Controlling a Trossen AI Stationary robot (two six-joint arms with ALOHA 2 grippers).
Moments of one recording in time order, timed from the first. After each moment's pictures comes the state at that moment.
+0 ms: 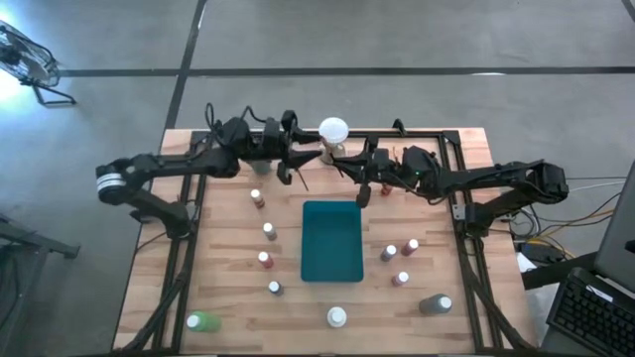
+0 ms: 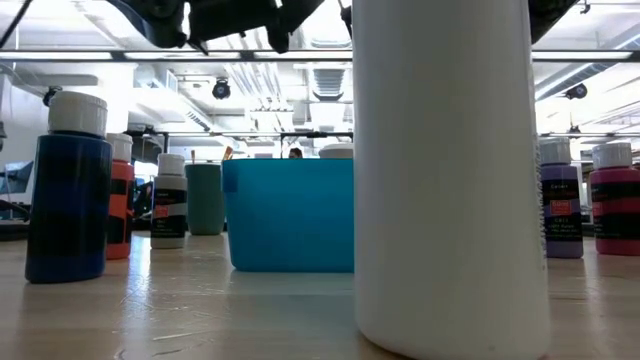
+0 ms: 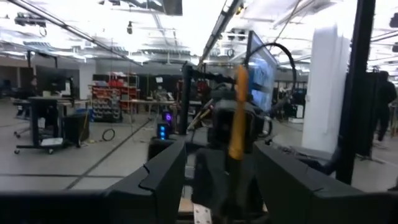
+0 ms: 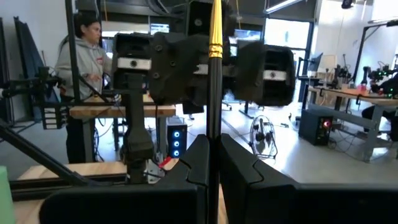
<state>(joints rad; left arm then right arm) 0.39 1.37 0.94 0.78 0.43 -0.15 -0.17 1.35 0.77 0.74 0.00 -0.01</state>
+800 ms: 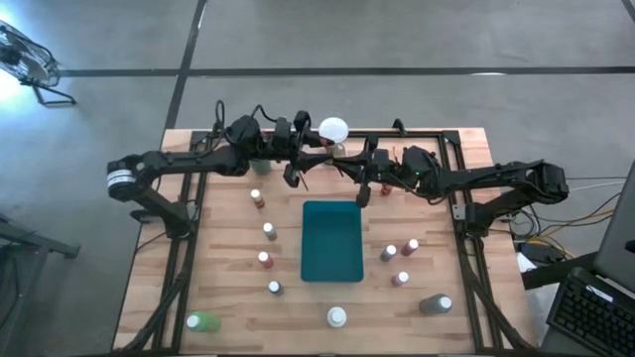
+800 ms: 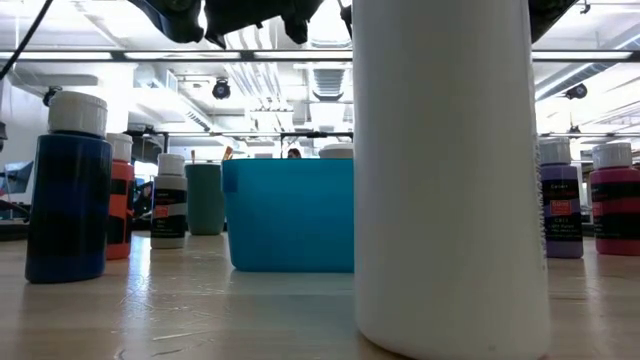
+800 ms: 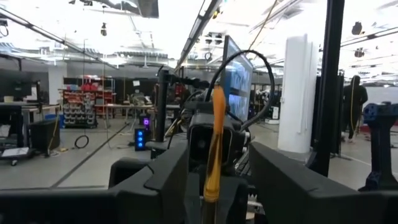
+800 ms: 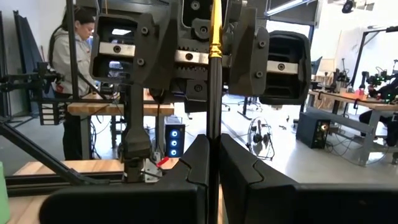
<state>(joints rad) 0.35 1.45 1.05 0.78 0.50 -0.17 -0.17 1.35 0.78 0.73 0.00 -0.03</state>
